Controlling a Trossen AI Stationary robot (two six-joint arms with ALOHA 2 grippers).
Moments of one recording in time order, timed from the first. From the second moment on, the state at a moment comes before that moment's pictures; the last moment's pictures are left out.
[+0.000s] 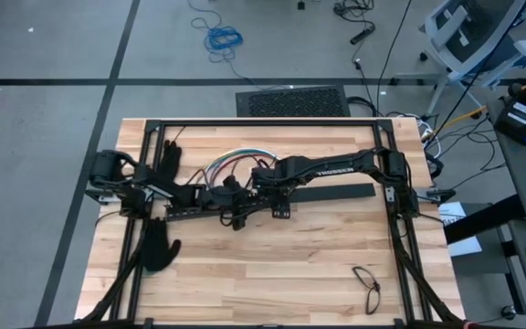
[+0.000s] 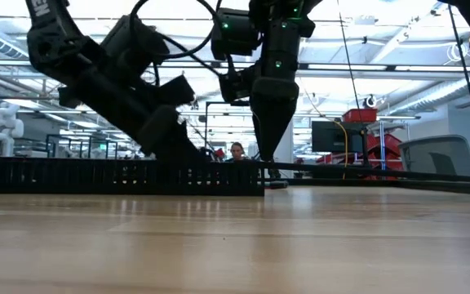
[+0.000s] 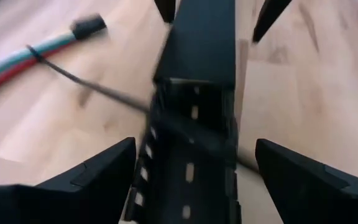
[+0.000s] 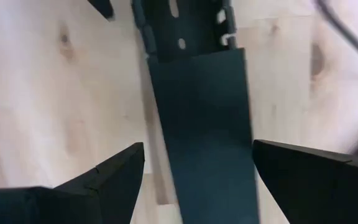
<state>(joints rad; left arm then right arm) -0.04 1.66 0.53 0.56 -0.21 -0.12 -0.07 2.05 1.63 -0.98 0.03 0.03</state>
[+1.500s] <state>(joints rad) -0.06 1.67 0.57 0.56 -0.21 -0.05 -0.16 2.03 1.63 -0.91 -0.11 -0.06</state>
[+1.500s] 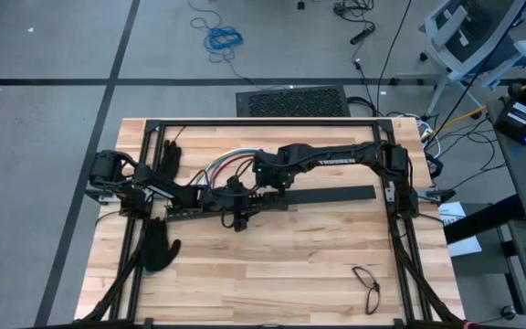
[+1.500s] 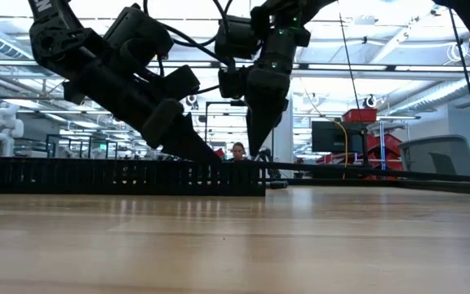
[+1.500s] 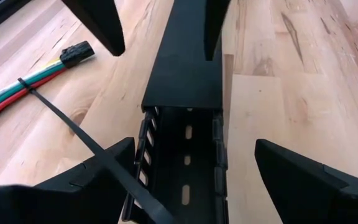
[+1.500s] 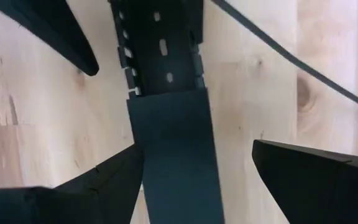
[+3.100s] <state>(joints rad) -0.06 1.67 0.57 0.54 -0.21 -0.05 -0.10 2.06 1.63 -0.84 -0.11 -0.08</state>
